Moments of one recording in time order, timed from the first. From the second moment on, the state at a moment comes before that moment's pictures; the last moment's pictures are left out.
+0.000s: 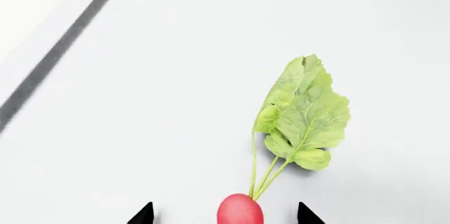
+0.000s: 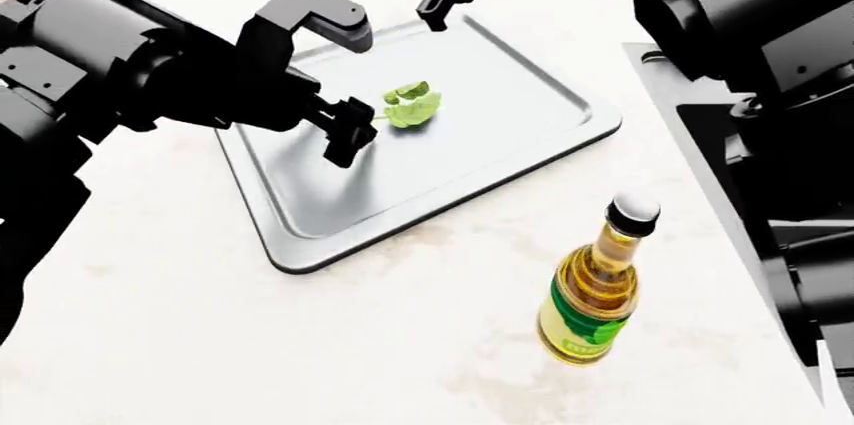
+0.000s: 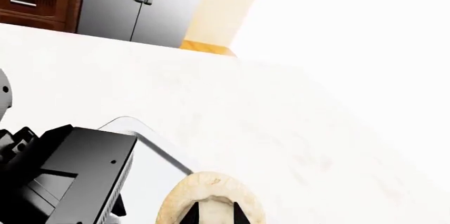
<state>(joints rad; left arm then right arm) -1.74 -0.34 1.34 -0.76 -1.14 -0.94 0.38 1.70 0.23 -0.74 0.47 0.43 0.73 -0.65</state>
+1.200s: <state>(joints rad) -2.01 -0.74 0.96 -0.22 -1.63 -1.18 -0.13 1.72 0.14 -0.99 0.97 0.21 0.61 -0.94</state>
